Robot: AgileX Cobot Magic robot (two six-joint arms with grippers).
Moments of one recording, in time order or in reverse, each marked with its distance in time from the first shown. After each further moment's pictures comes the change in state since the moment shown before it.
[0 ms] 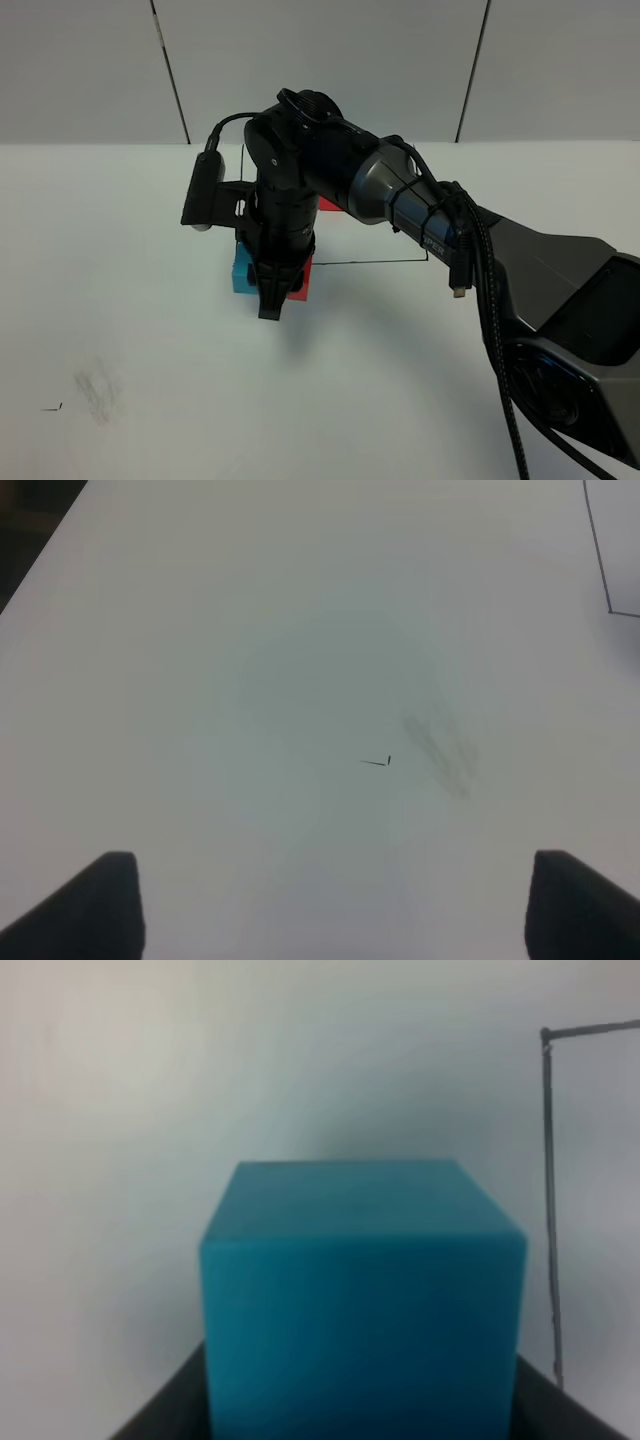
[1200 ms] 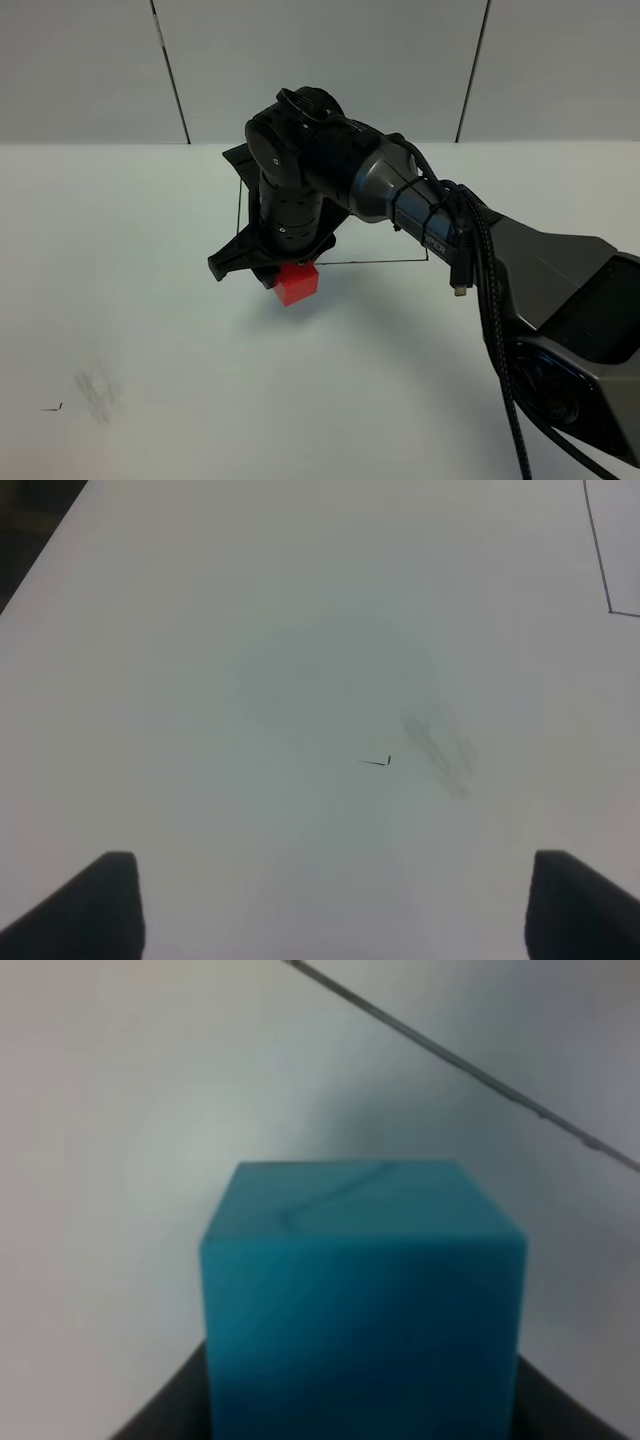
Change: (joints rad) left arm 0.000 0.000 0.000 0.000 0.000 0.000; right arm -0.010 0.000 -0.003 -0.069 0.003 0.911
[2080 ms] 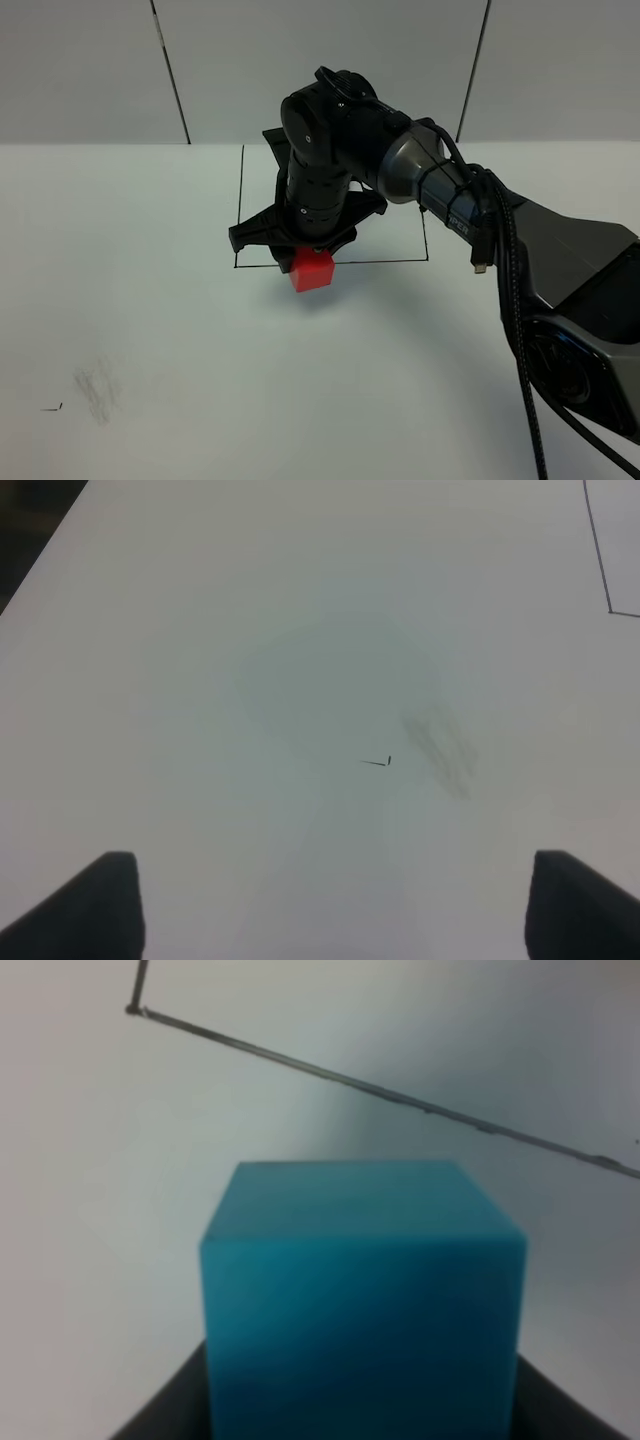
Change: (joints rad) left arm 0.000 0.000 0.000 0.000 0.000 0.000; right arm -0.061 0.000 0.000 0.060 0.000 0.096
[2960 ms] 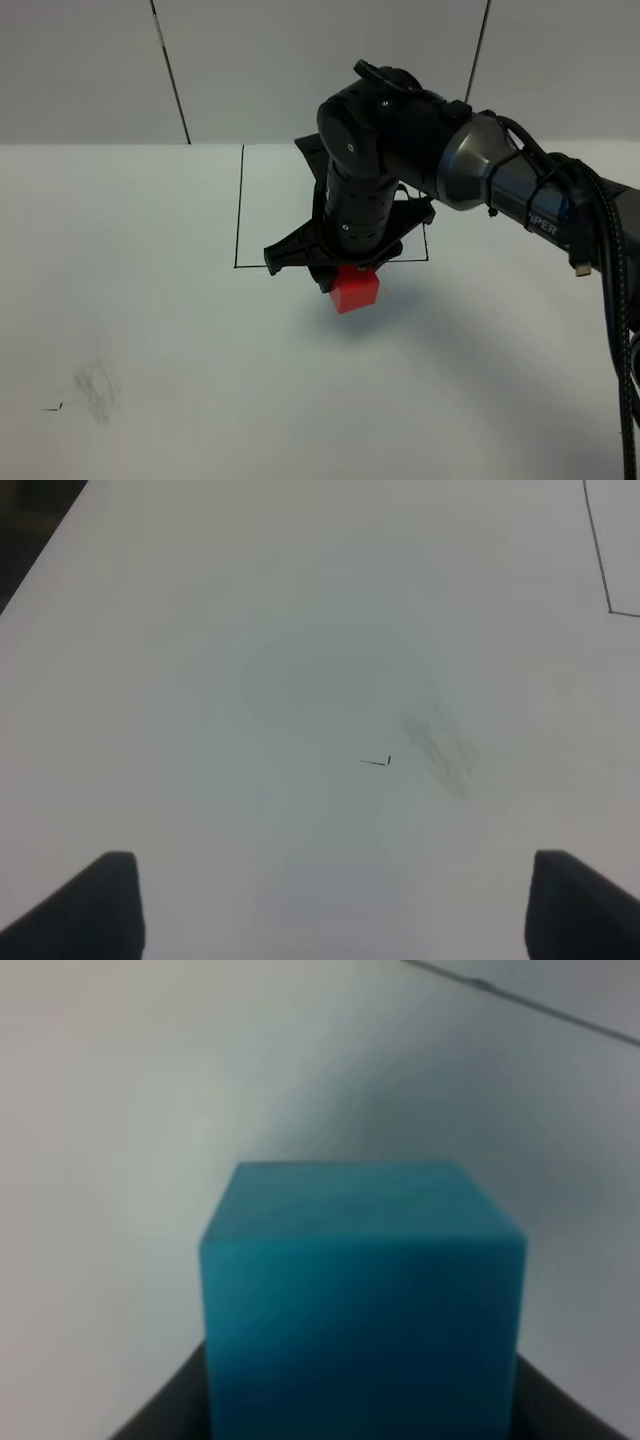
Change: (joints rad) left arm 0.000 0.000 0.000 0.000 0.000 0.000; right arm 0.010 -0.279 0.427 -0.038 -0.104 0.015
